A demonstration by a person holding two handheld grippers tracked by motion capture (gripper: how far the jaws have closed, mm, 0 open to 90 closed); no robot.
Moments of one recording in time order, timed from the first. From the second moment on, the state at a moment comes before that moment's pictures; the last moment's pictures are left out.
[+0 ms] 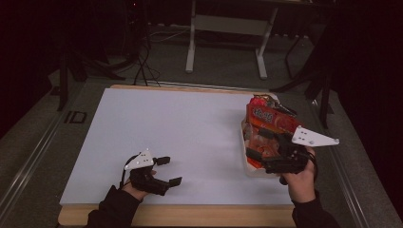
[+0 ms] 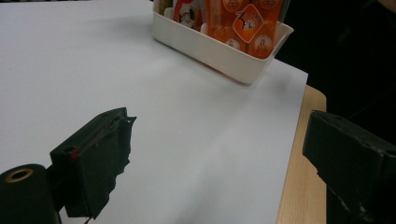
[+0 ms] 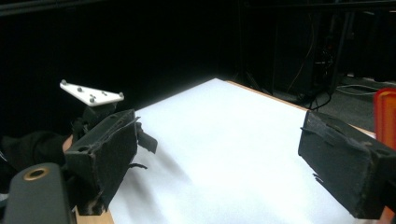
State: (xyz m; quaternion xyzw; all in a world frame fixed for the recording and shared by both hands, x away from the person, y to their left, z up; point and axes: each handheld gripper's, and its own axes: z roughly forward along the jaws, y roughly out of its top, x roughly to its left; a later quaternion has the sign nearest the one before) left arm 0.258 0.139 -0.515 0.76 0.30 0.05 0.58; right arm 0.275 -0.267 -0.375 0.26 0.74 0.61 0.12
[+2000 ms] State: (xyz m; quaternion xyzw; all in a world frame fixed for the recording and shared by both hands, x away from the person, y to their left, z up) left arm 0.252 0.137 -0.519 0.77 0.28 0.06 0.57; right arm 0.263 -0.238 -0.498 0.24 0.86 0.45 0.05
